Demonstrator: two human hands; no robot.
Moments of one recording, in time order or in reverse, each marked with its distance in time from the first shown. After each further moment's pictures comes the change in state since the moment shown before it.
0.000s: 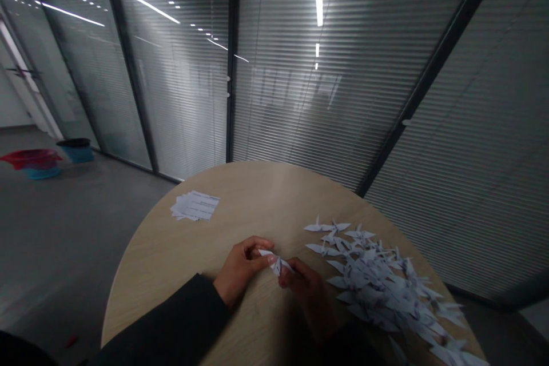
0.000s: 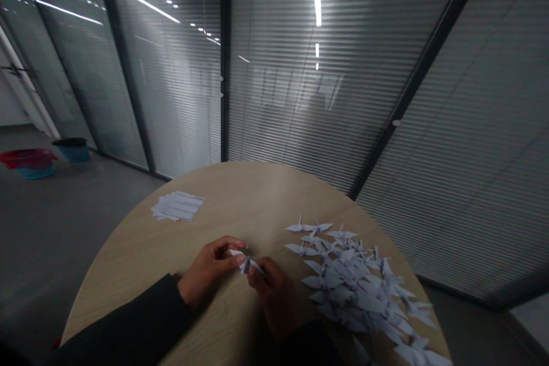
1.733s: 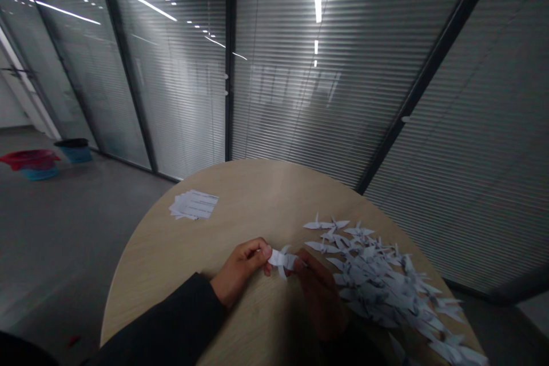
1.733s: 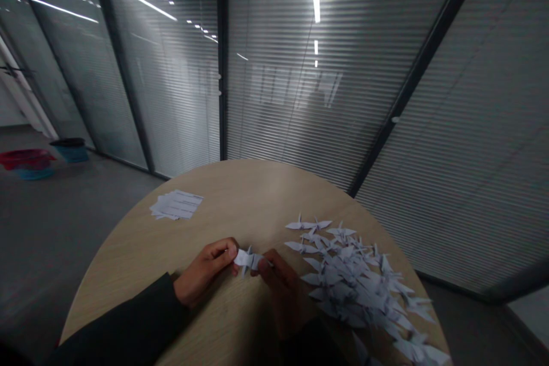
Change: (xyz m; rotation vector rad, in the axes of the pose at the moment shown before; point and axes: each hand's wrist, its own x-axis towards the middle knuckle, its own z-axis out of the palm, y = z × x) left_hand -0.008 0.012 0.003 0.001 -0.202 0.121; right_hand -0.004 0.003 -0.006 0.125 0.108 -0.138
